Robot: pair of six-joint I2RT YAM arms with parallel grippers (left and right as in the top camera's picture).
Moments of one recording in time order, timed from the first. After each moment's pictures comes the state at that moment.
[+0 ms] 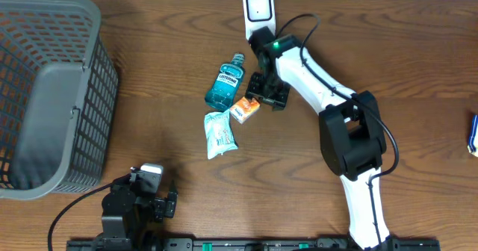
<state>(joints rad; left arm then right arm) -0.04 0.01 0.27 -0.96 0.03 0.20 0.48 2.30 1.85 -1.08 -0.19 0.79</state>
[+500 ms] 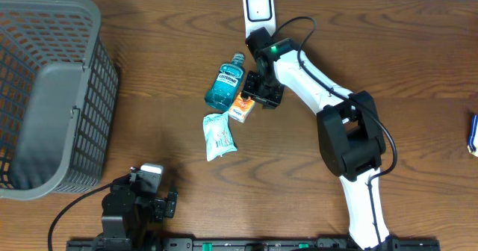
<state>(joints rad) -0.04 0.01 0.27 -0.96 0.03 0.20 0.49 2.30 1.84 -0.99 -0.24 0.81</state>
